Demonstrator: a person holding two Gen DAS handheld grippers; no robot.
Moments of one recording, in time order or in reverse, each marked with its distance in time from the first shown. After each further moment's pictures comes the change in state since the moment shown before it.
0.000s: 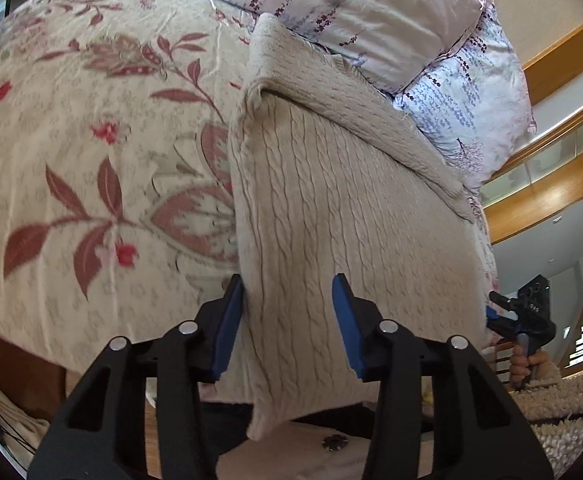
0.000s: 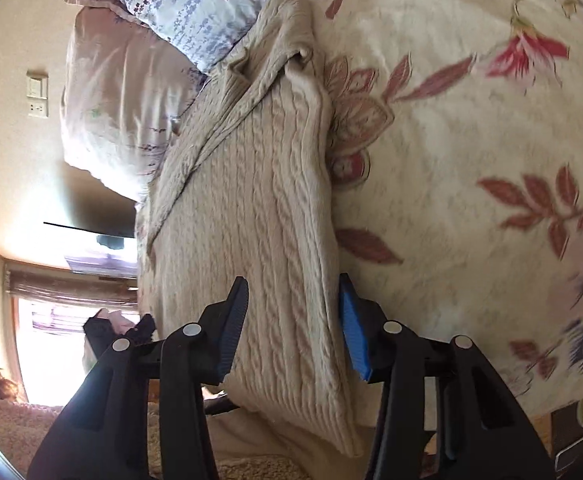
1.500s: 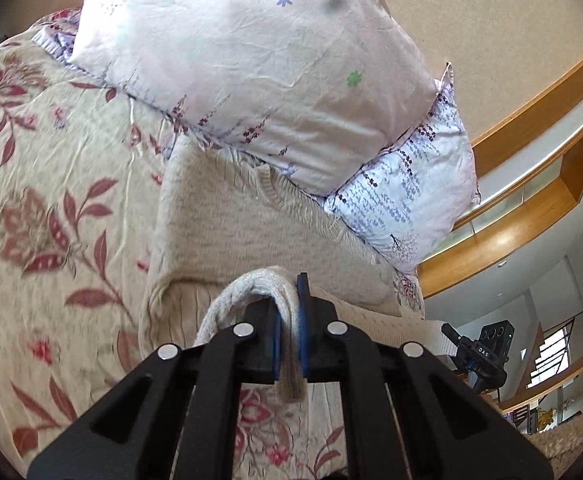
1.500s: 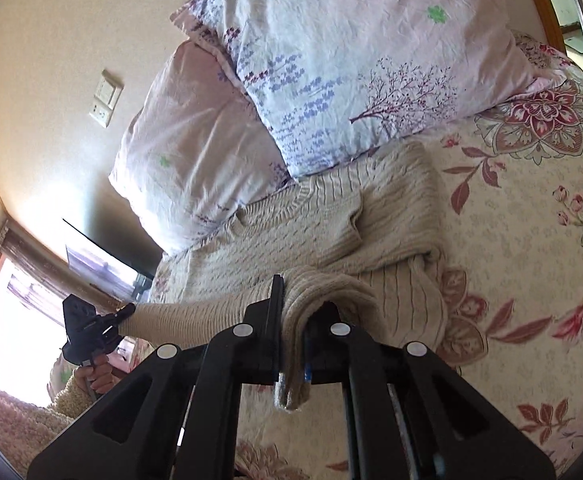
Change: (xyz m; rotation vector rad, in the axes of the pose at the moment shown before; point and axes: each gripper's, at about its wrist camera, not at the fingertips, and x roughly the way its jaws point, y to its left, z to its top) left arm -0.014 -0.038 0.135 -0.005 -0.166 -0.212; right arm -0.021 0.086 0.065 -0.305 -0.320 0.030
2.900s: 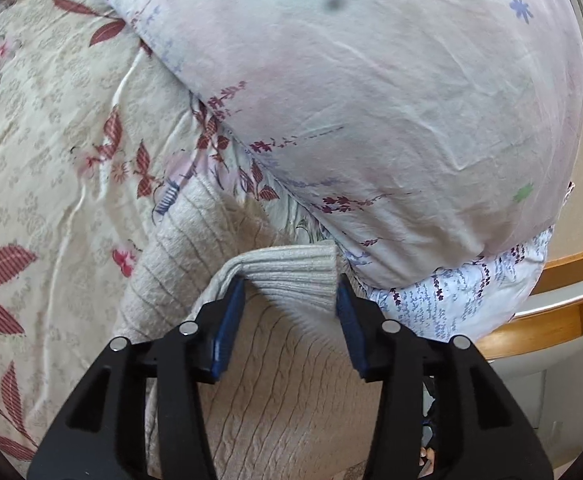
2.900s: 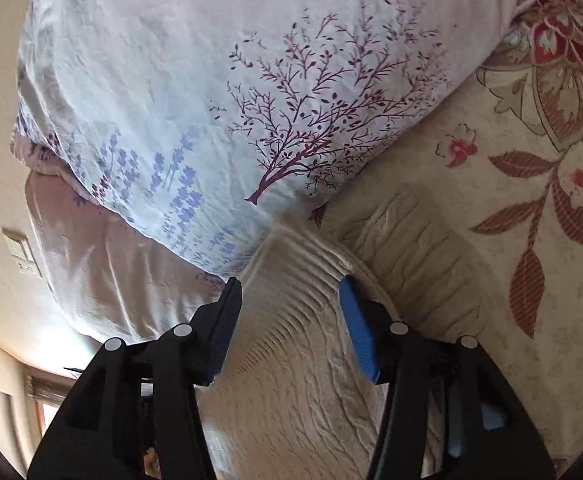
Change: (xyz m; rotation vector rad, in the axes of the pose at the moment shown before) left arm 0.130 0.068 0.090 -0.392 0.018 0.053; right arm 0.127 -0.086 0.087 0.456 -0.024 -0.065
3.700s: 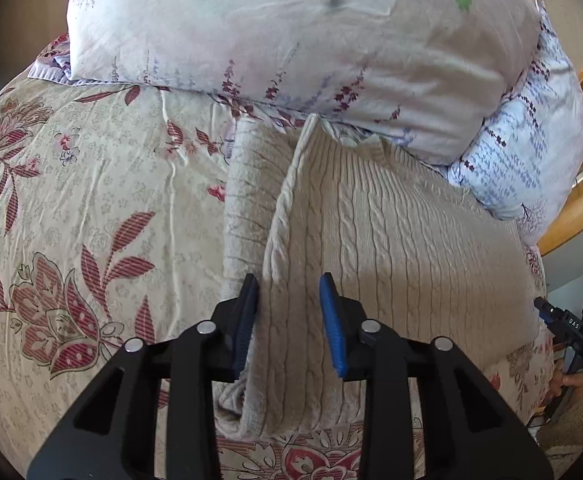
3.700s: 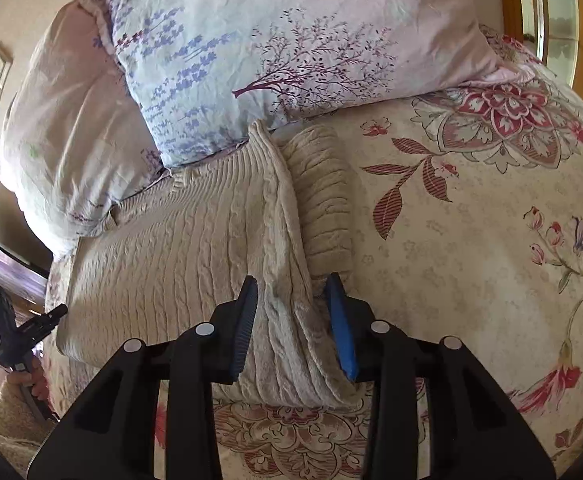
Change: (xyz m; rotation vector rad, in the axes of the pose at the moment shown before) left arm -0.039 -0.008 -0.077 0.527 0.026 0.372; right arm -0.059 0.005 -0.073 -0.472 0.019 -0.339
